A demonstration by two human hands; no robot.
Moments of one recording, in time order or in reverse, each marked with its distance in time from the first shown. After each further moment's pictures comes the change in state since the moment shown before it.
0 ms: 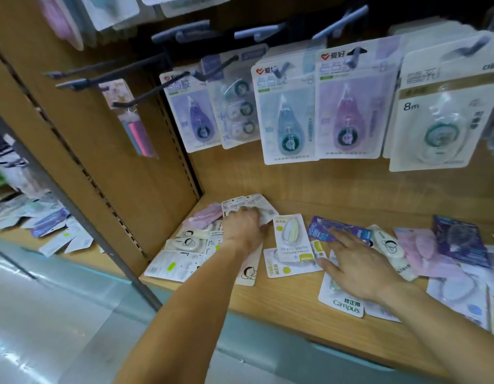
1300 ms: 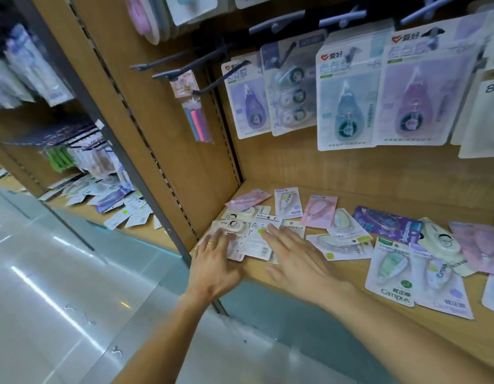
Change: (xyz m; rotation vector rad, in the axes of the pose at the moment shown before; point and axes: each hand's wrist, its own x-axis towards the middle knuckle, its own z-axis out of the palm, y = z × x) left_hand -0.150 -0.133 0.011 -0.340 -0.047 -0.215; right_hand 0.006 -0.164 0.024 0.148 0.129 -0.459
